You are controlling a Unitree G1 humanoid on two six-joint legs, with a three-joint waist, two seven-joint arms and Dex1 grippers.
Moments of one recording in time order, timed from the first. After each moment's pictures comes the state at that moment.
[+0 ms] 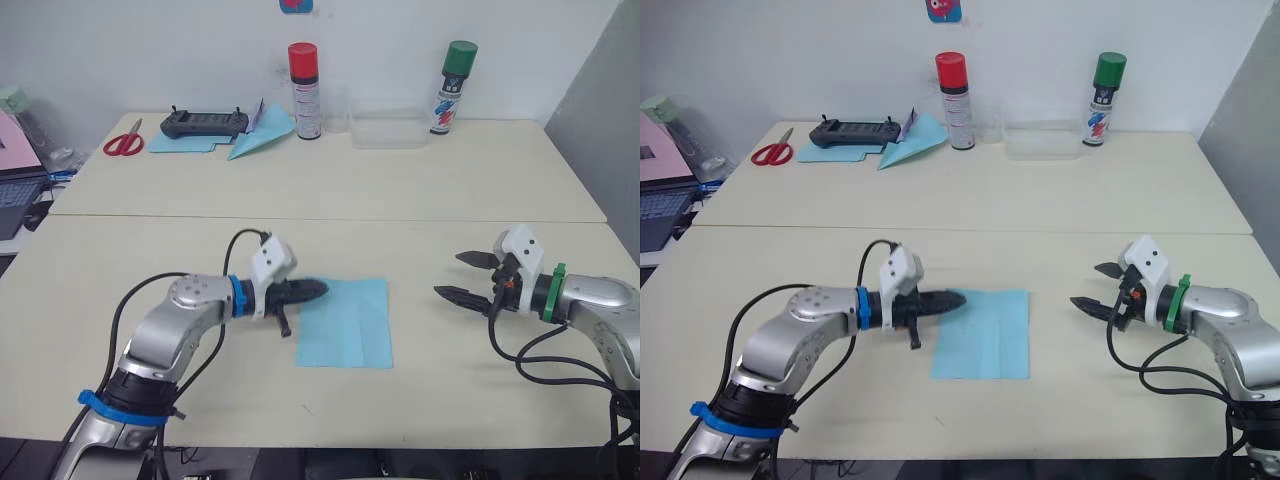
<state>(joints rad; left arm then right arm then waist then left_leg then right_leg) -0.32 0.63 -0.18 -0.16 -0.35 0.57 -0.94 -0.23 -0.79 -0.08 -0.25 0.44 0.62 0.86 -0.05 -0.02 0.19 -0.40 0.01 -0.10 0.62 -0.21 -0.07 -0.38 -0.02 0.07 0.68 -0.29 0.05</state>
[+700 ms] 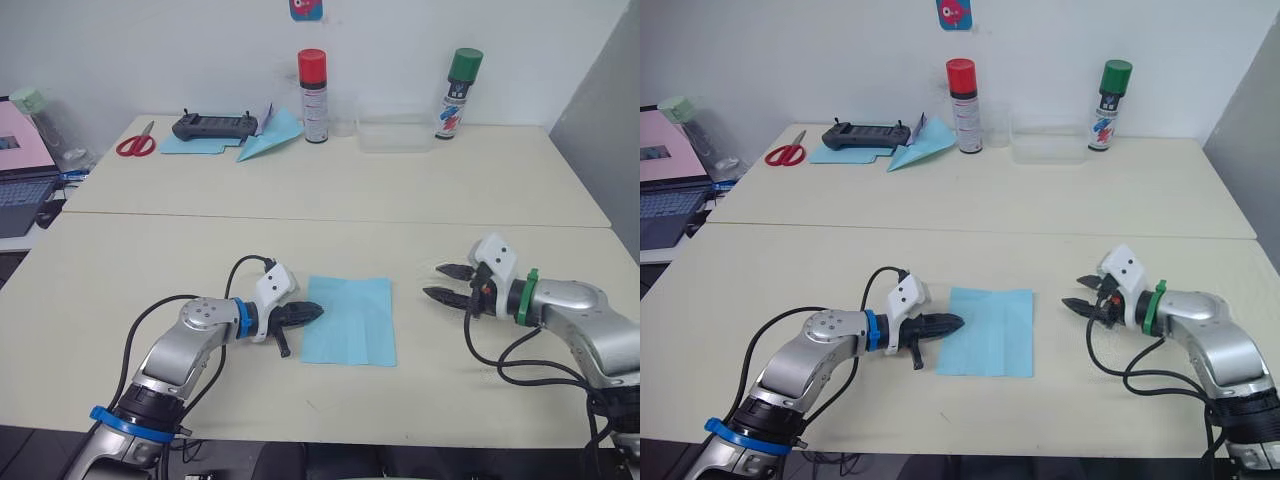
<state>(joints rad) -0.27 0.58 -0.21 -0.07 -0.27 0.47 -0.93 -0.26 -0.73 0.05 -0.16 0.33 0.54 0.85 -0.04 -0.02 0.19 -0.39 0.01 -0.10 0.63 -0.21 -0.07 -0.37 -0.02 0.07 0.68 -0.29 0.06</state>
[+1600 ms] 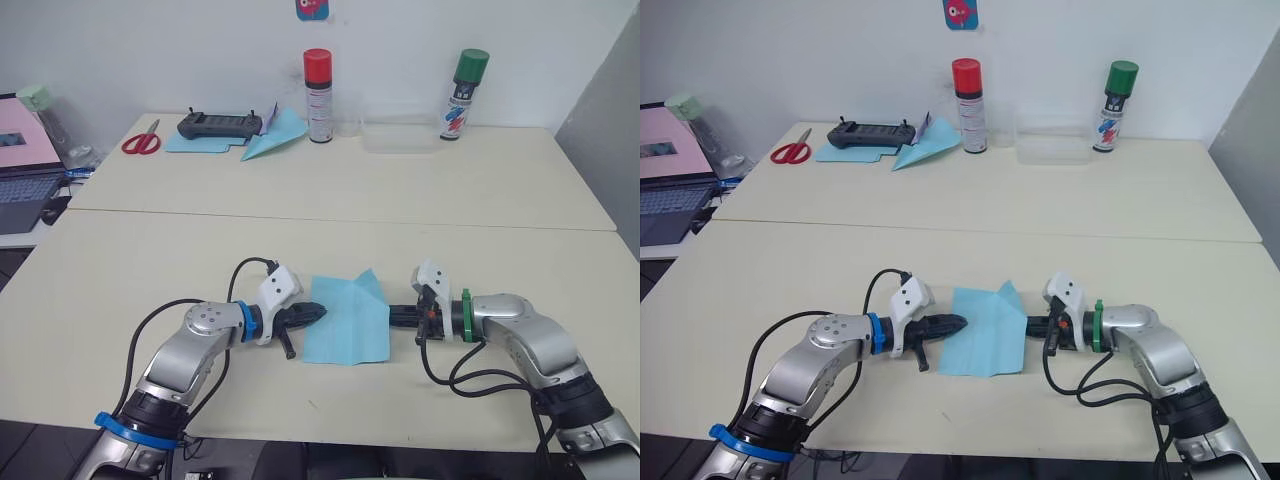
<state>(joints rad) -0.25 0.56 -0.22 -0.11 -0.26 0.49 -0.89 -0.32 -0.55 0.20 -0.14 0.40 0.71 0.98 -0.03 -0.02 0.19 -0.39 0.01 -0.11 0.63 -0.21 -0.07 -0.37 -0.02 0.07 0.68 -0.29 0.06</state>
